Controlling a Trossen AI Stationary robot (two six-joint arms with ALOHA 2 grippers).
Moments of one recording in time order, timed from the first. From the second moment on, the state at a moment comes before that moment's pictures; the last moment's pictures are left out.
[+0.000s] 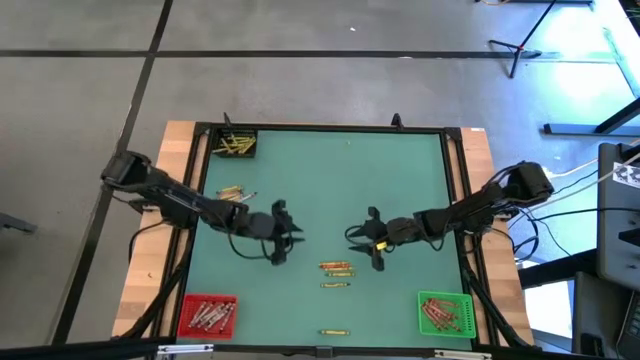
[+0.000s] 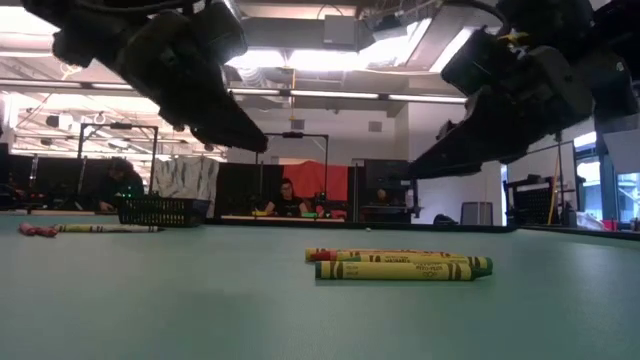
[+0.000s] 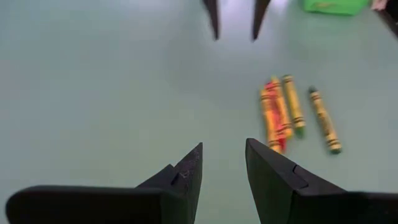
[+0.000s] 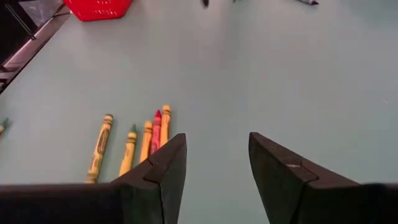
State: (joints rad) left arm -0.26 1.47 0.60 0.29 -0.27 -0.26; right arm 0.28 1.54 0.47 0.60 0.16 0.21
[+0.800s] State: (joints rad) left arm -0.30 1.96 0.87 0.51 -0.19 -0.25; right arm 0.29 1.62 0.54 0.53 0.18 0.26
